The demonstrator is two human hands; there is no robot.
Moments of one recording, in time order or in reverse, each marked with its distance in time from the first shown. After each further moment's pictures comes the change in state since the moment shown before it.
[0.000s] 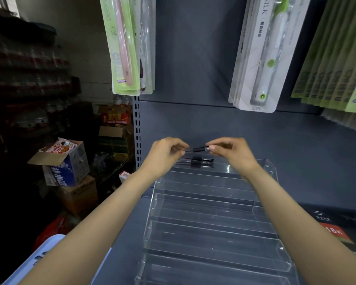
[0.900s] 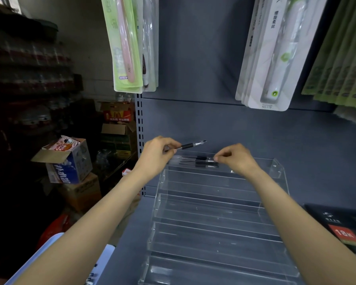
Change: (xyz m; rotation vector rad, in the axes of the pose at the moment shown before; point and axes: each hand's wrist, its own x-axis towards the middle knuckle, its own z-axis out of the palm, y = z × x) left_hand -0.003 -0.017 -0.011 0.042 0.036 -0.093; right_hand 0.014 0.018 0.005 -0.466 -0.066 0.215
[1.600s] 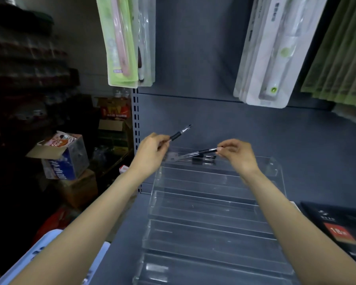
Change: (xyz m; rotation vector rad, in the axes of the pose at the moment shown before) left_hand 0.000 -0.003 0.006 0.018 0.043 -0.057; right_hand -0.004 0.012 0.007 0.477 0.195 0.023
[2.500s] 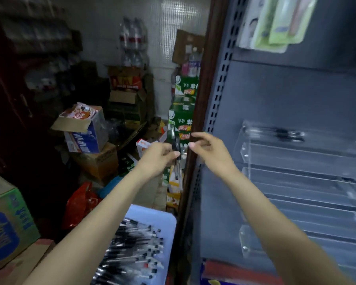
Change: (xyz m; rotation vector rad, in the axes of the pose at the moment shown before) left_hand -0.057 -0.208 -0.097 -0.355 -0.334 -0.244; right_hand -0.093 -0.064 0.264 -0.117 -0.275 -0.021
